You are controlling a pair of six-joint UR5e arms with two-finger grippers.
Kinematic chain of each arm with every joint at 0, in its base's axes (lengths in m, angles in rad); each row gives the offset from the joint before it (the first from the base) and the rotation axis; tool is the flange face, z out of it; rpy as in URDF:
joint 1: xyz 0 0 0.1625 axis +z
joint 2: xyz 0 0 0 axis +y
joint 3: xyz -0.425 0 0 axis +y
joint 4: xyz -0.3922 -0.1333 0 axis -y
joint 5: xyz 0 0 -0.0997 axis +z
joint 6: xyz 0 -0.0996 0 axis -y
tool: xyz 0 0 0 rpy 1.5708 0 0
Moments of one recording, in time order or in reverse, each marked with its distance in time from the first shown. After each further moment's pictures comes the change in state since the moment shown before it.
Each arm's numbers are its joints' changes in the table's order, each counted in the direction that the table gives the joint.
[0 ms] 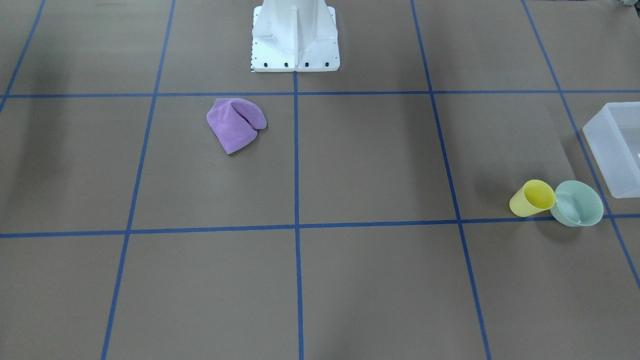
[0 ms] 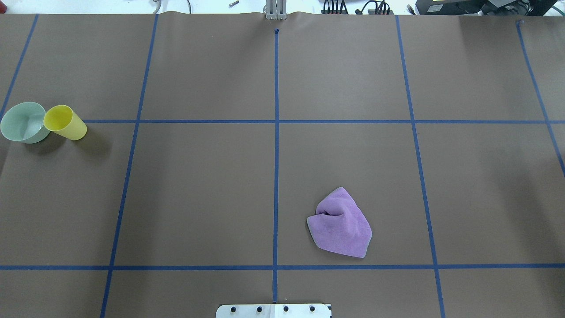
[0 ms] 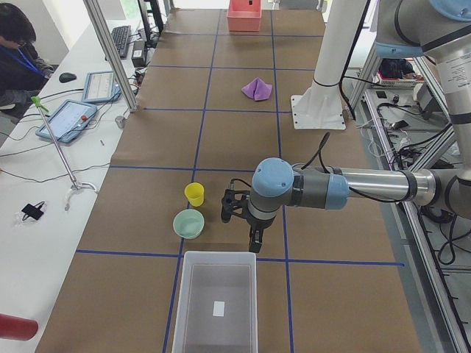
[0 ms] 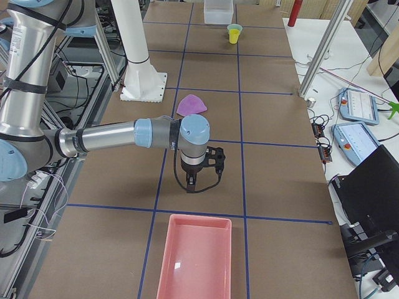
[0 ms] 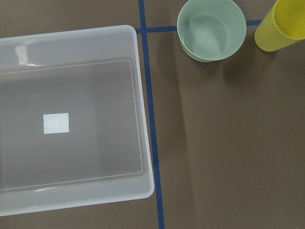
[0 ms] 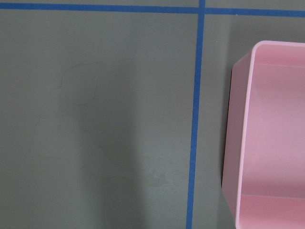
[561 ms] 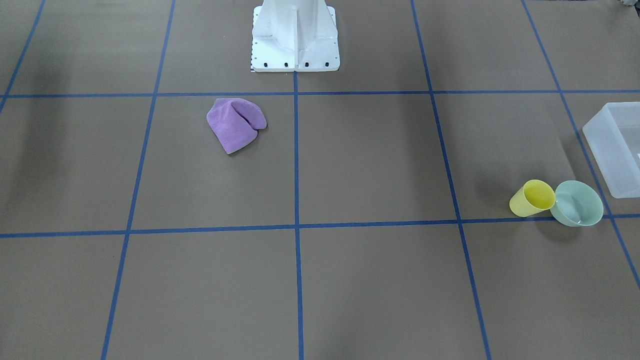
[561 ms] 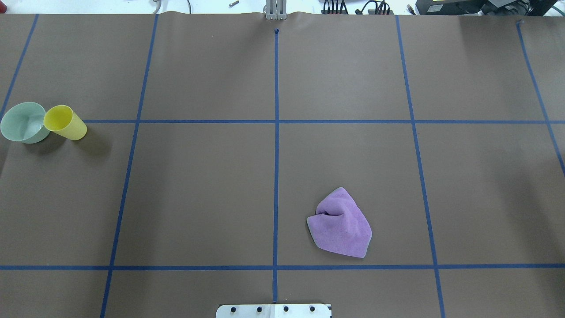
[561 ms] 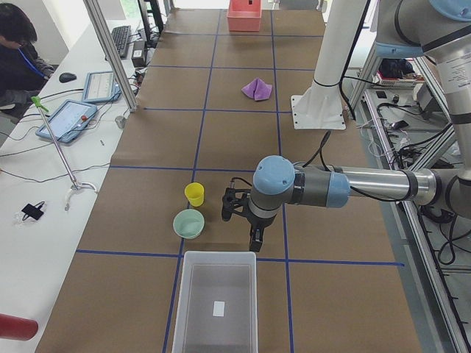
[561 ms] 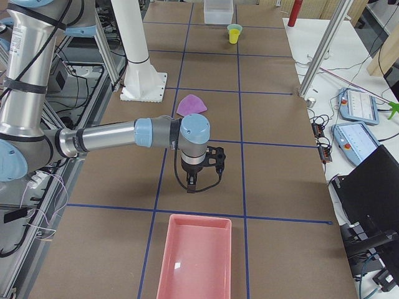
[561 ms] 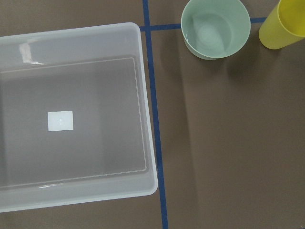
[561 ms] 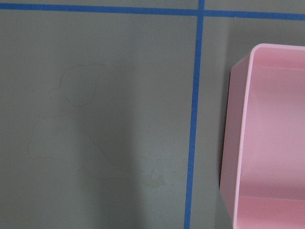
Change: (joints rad) left arm -0.001 -0.002 0.016 0.004 -0.003 0.000; right arm 0.000 -0.006 -0.002 0.000 0.014 -0.002
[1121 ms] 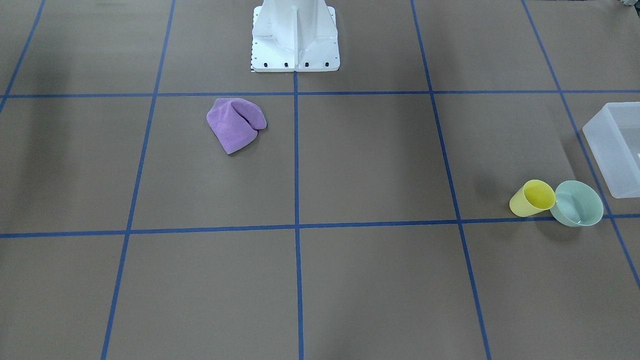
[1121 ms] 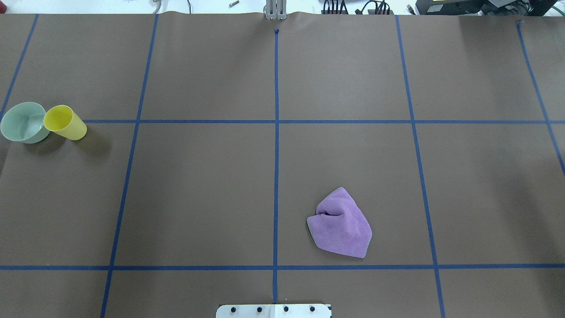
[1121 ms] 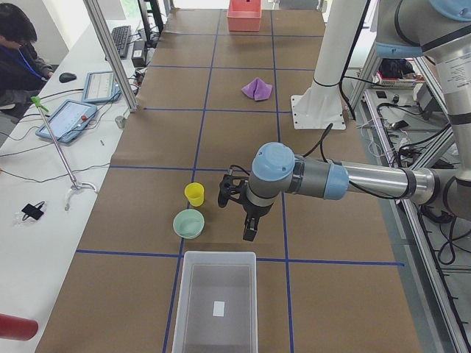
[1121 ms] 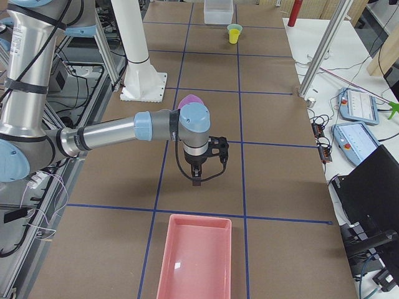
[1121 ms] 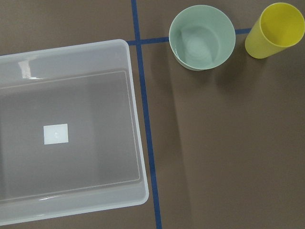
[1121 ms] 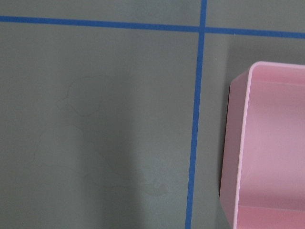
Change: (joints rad) left arm 0.000 0.032 0.043 -0.040 0.007 0.000; right arm 0.011 -0.016 -0.056 0.066 -0.001 0.008
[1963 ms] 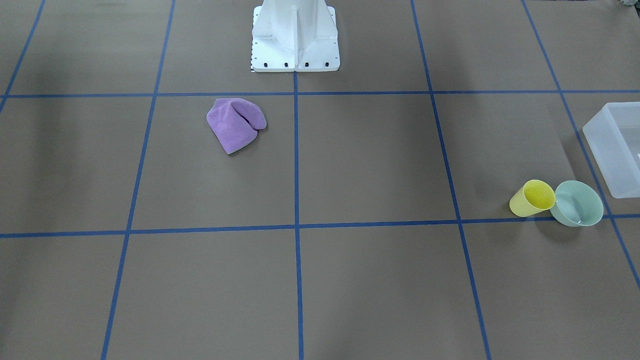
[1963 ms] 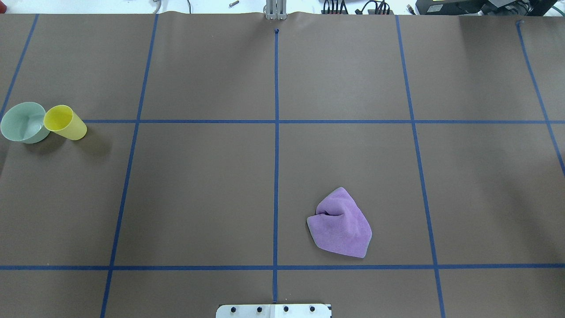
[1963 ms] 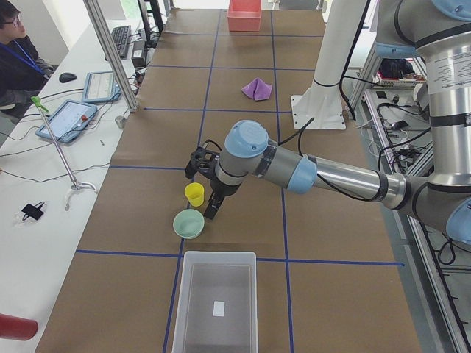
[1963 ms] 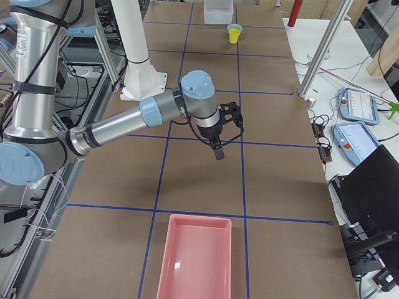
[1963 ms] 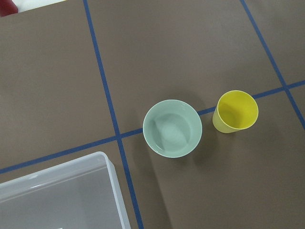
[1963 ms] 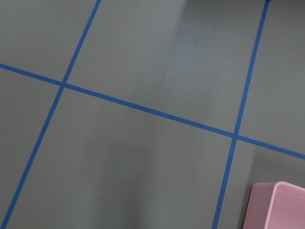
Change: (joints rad) left arm 0.031 0.200 -0.088 -0.135 0.000 -0.038; right arm -0.005 -0.097 -0.049 0.126 -0.001 0.013
